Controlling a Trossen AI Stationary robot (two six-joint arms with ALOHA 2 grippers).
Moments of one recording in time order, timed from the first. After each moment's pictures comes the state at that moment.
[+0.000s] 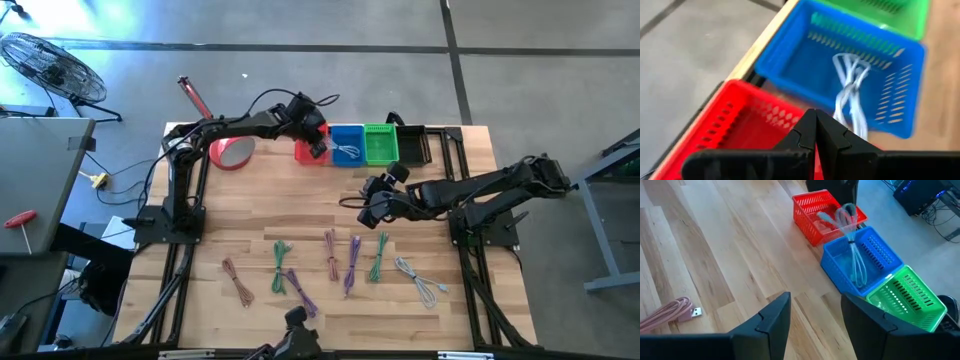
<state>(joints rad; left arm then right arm) 0.63 1.96 1.41 -0.17 0.18 0.08 0.12 1.36 0.97 -0.50 0.68 0.36</state>
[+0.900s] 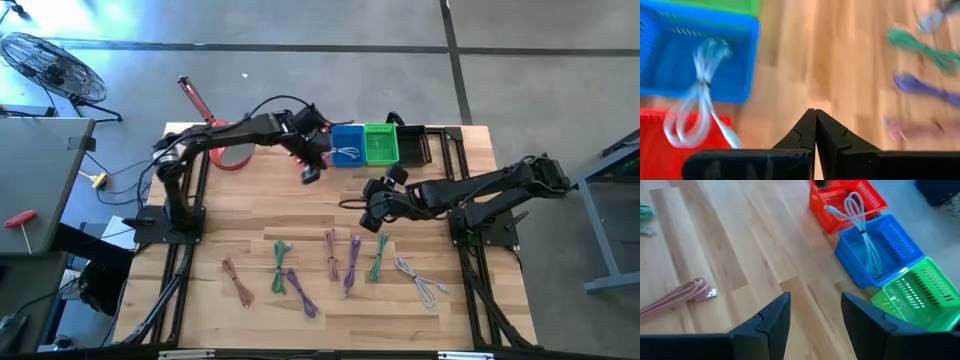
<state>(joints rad) 0.44 1.82 1.54 -0.67 0.33 0.23 0.12 1.36 0.97 -0.54 0.59 0.36</state>
